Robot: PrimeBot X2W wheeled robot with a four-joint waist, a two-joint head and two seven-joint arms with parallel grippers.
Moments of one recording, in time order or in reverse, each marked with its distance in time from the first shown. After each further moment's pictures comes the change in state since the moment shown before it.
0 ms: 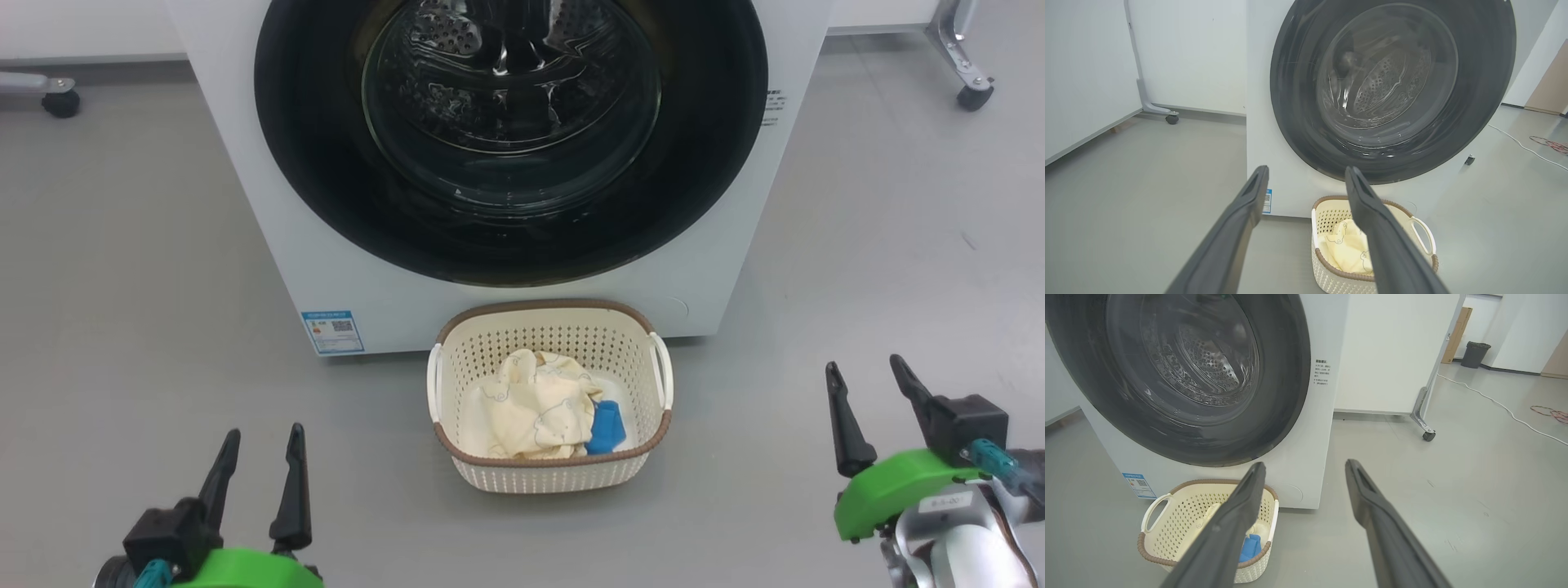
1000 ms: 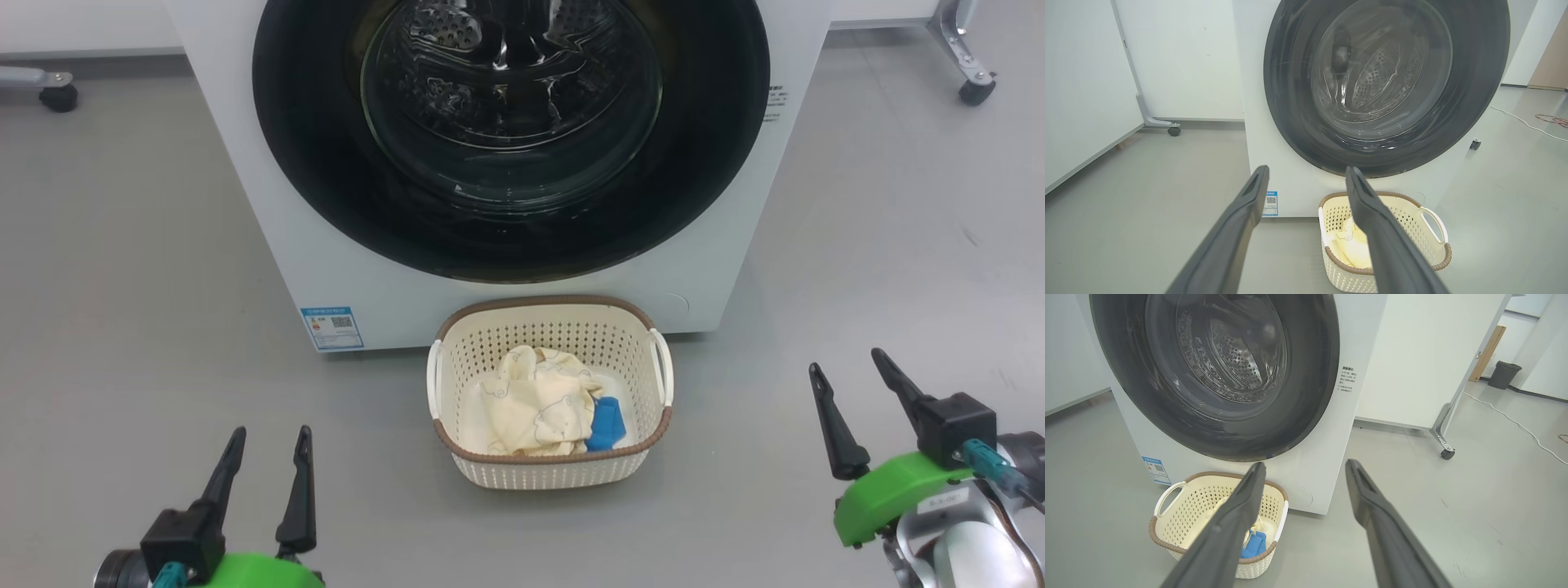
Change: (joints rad) left arm -0.002 0.005 -0.009 0.011 0.103 0.018 -0.023; right arm -0.004 0.000 -0.016 -0.010 -0.095 0.000 -0.032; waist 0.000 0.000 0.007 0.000
